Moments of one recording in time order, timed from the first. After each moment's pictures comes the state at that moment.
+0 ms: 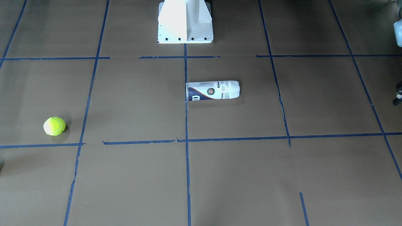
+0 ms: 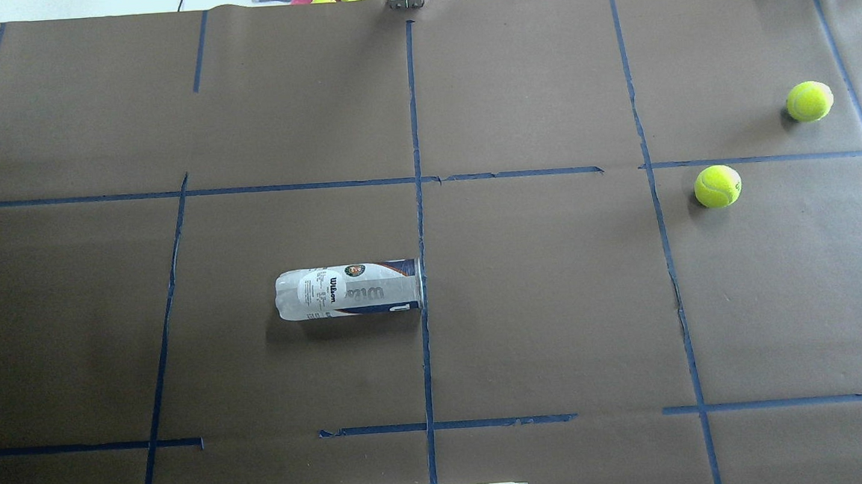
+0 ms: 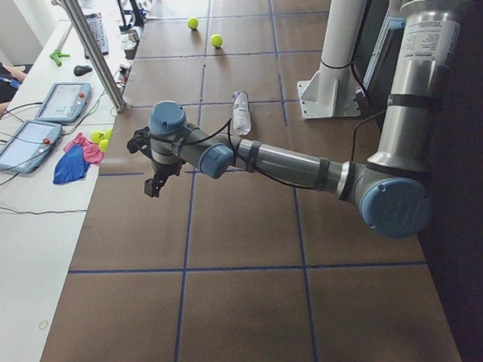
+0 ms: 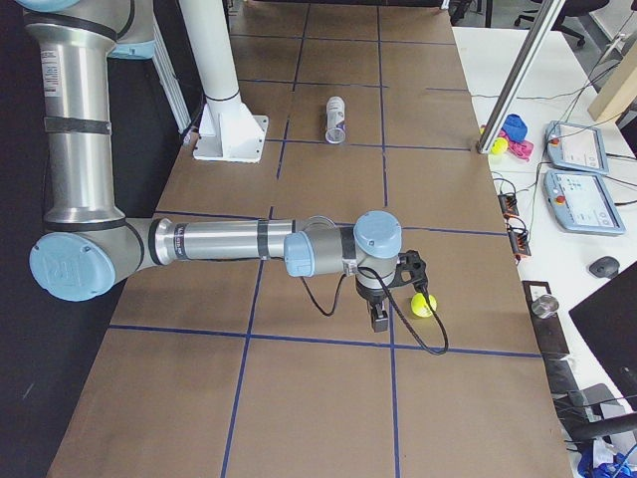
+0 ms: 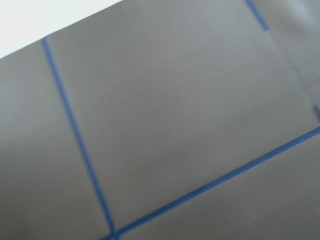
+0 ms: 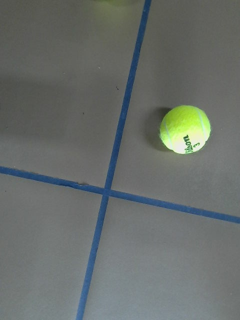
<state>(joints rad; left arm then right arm) -1.35 -1.79 -1.68 -1.92 -2.32 0.03 1.54 -1.58 1.65 -1.48 2.35 -0.08</state>
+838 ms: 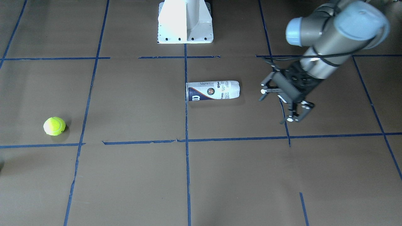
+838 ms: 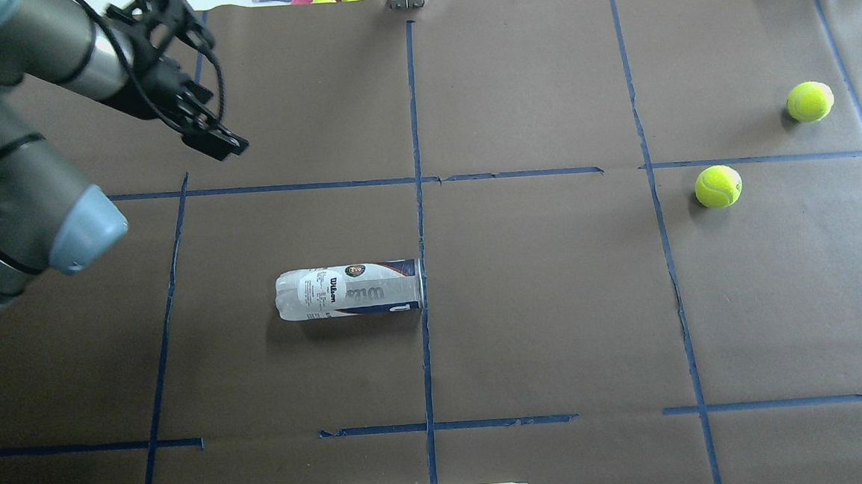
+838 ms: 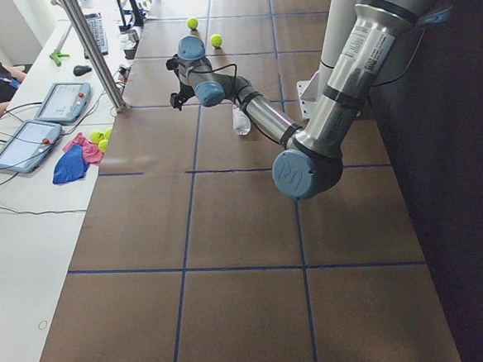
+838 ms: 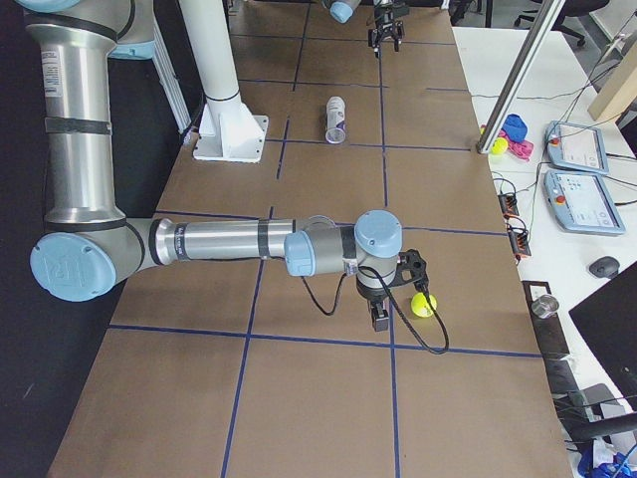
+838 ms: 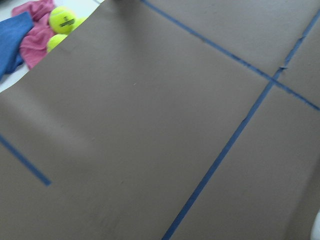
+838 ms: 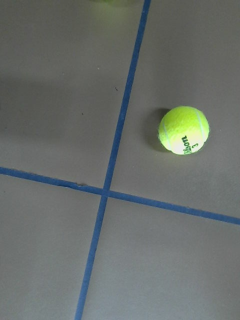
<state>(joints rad) -0.87 -2.09 -1.73 -1.93 -2.11 -0.11 1.54 -1.58 1.65 -1.48 2.35 -0.08</state>
